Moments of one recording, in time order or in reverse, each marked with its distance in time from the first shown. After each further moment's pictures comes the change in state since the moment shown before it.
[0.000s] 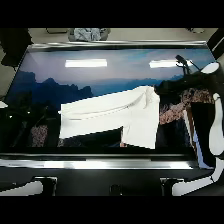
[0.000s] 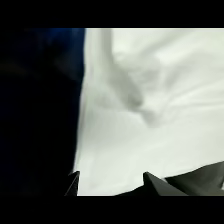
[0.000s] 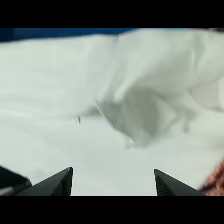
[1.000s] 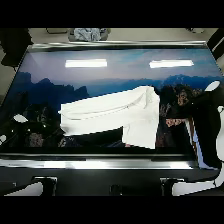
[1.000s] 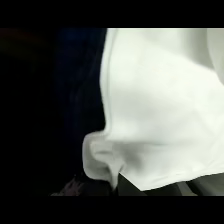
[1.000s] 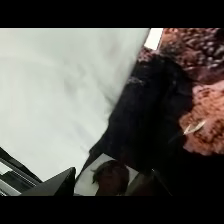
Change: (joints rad) left arm -0.133 0.041 -0.304 0.052 0.254 -0.055; right arm -0.087 0.072 -0.308 -0.230 0.108 -0.103
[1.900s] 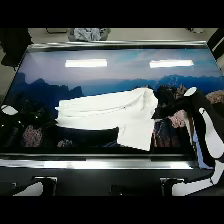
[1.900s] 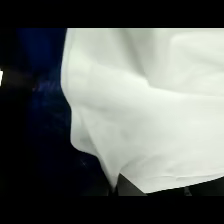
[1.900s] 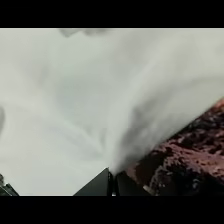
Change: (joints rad) left arm 0.006 0.096 0.187 0.023 -0.064 0.005; right arm 0.145 -0.029 -0.075 0.151 -0.172 0.003
